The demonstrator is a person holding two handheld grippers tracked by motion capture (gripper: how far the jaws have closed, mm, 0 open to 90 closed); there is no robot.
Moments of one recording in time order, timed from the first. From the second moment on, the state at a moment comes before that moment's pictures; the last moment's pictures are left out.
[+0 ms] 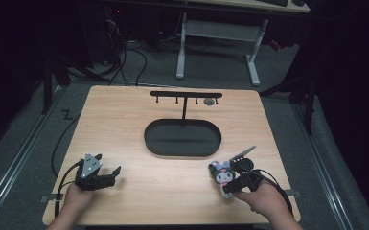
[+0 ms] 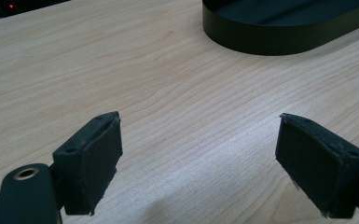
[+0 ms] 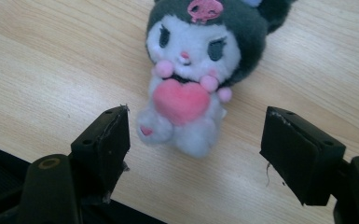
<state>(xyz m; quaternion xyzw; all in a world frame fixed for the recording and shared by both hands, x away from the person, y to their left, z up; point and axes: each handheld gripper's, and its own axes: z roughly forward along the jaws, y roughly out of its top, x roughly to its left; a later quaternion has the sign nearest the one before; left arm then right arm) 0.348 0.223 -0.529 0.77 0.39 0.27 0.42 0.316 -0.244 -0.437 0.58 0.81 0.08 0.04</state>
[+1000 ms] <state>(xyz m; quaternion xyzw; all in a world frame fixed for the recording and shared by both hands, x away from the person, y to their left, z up) 0.348 0.222 -0.529 0.77 0.39 0.27 0.42 0.317 -0.234 -0.481 0.58 0.81 0.06 0.01</state>
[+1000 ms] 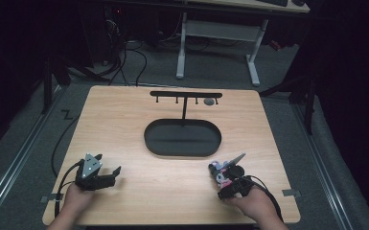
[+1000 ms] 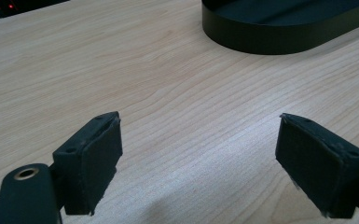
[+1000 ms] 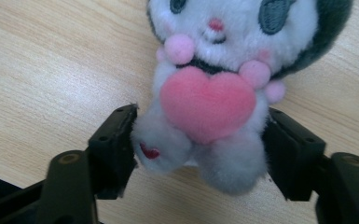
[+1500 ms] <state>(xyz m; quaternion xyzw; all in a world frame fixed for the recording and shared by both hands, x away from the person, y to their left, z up) 0.348 0.223 -0.528 0.77 0.39 0.27 0.42 0.317 -0.237 -0.479 0.57 0.82 0.06 0.03</state>
